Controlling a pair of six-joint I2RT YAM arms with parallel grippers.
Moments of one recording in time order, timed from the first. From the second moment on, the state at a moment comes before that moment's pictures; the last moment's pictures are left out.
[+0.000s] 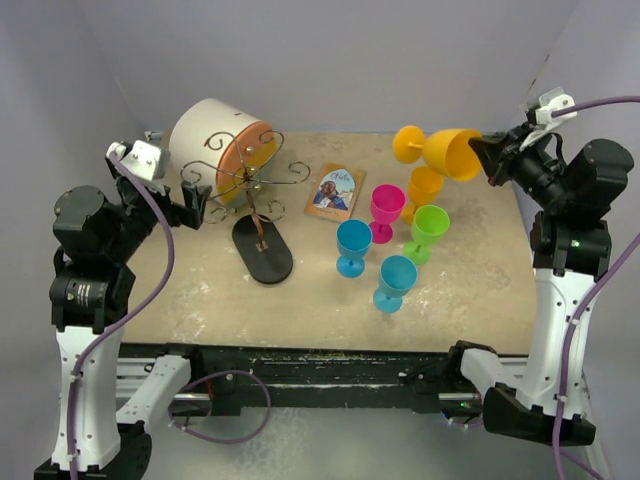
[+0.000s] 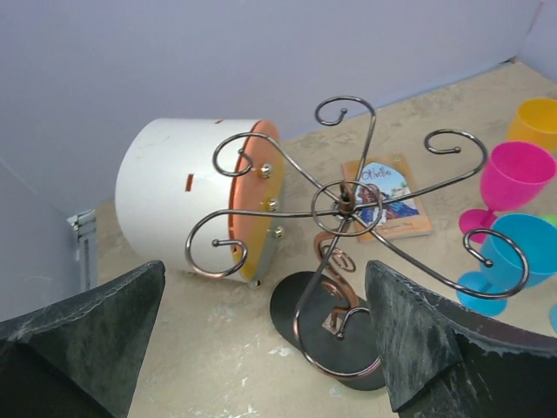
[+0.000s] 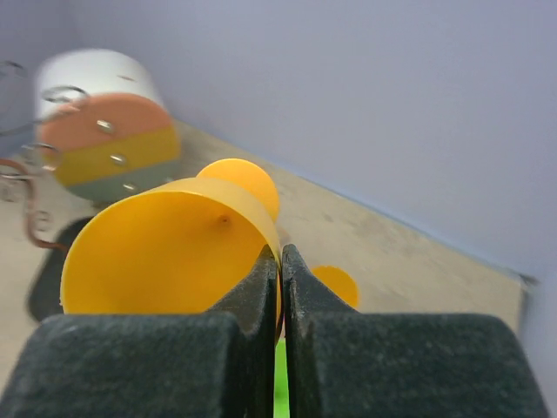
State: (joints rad) left arm -0.05 0.81 1.34 -0.61 0.26 0.13; right arm -0.22 1.02 1.50 -0.50 -0.65 -0.11
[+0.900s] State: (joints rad) left arm -0.31 1.34 1.78 -0.59 0.59 -0.10; right arm 0.19 1.29 1.61 -0.15 -0.76 0.19
